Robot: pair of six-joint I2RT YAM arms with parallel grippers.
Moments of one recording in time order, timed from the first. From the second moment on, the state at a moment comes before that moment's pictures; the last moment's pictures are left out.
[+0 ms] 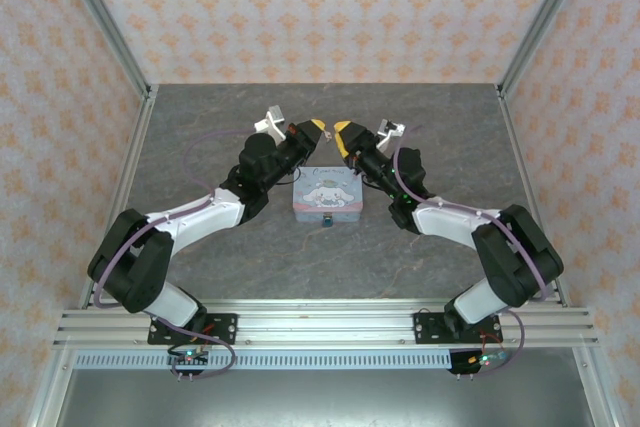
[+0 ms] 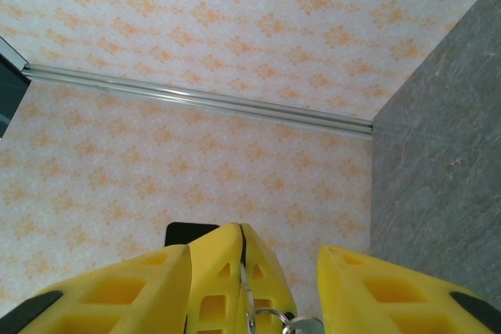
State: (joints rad) left arm -0.54 1.52 0.87 0.62 0.07 -1.28; right arm 0.56 1.53 0.71 0.94 -0.20 1.43
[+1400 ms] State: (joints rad) left arm -0.56 1.53 0.87 0.62 0.04 -1.28; right arm 0.60 1.57 0.72 0.96 -0.20 1.46
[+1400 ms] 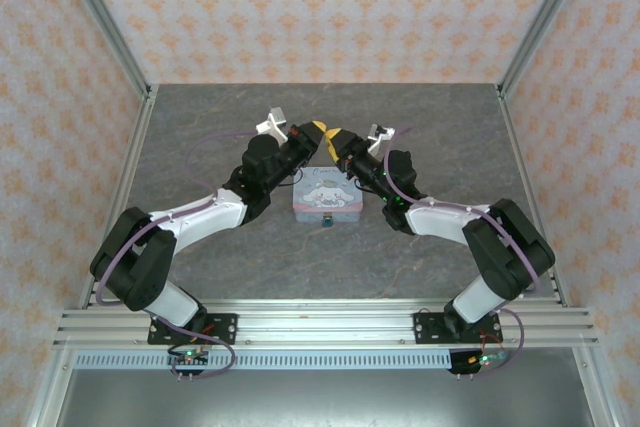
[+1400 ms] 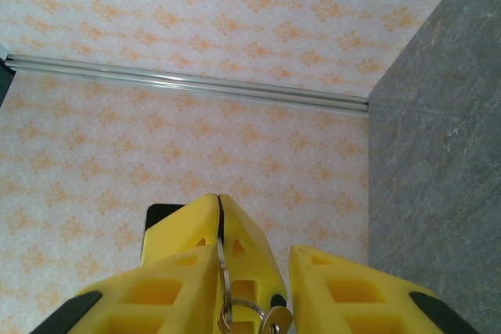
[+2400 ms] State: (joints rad) left arm -0.56 1.53 0.86 0.62 0.02 -1.28; right arm 0.60 1.58 0.71 0.98 -0.18 1.46
